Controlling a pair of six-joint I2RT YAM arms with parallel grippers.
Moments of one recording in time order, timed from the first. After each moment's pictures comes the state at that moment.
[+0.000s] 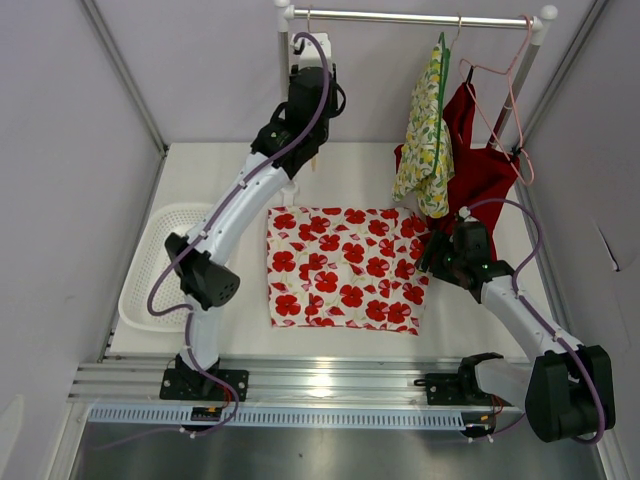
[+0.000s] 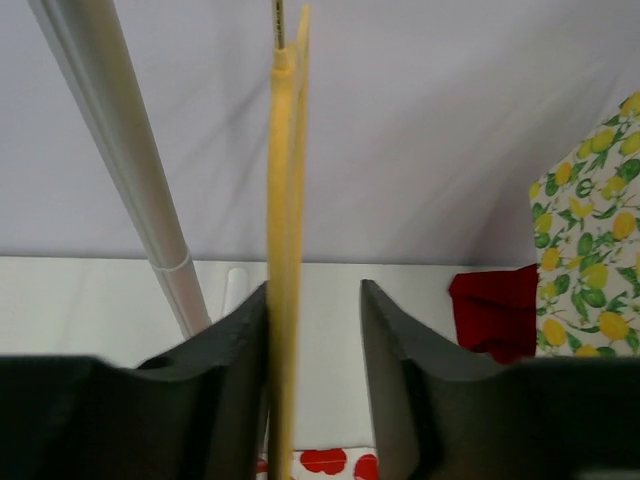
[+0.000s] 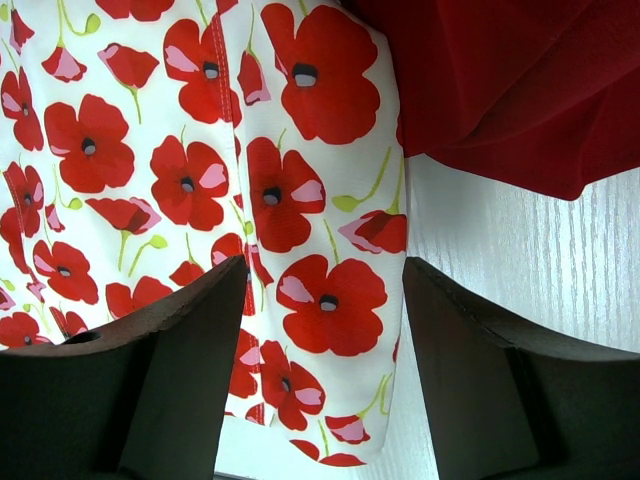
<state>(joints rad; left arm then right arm) -0.65 2.03 2.35 -0.42 -0.63 -0.15 0.19 1.11 0.65 -0.35 -0.04 0.52</state>
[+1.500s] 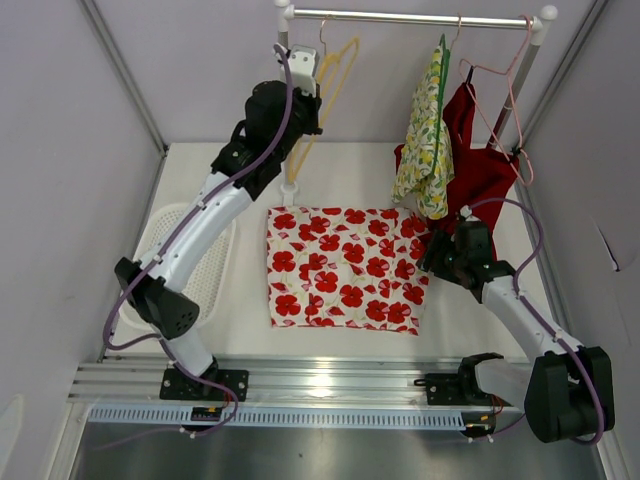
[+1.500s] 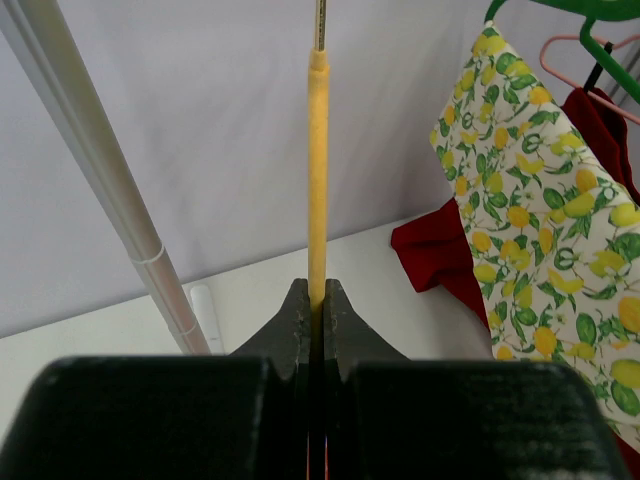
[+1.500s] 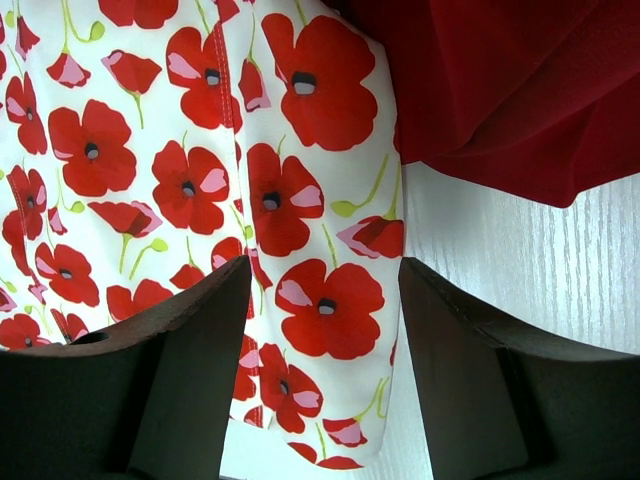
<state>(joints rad) -0.60 1.72 1.96 -0.27 -0.25 -0.03 0.18 1.11 0.65 -0.35 -0.05 0.51</state>
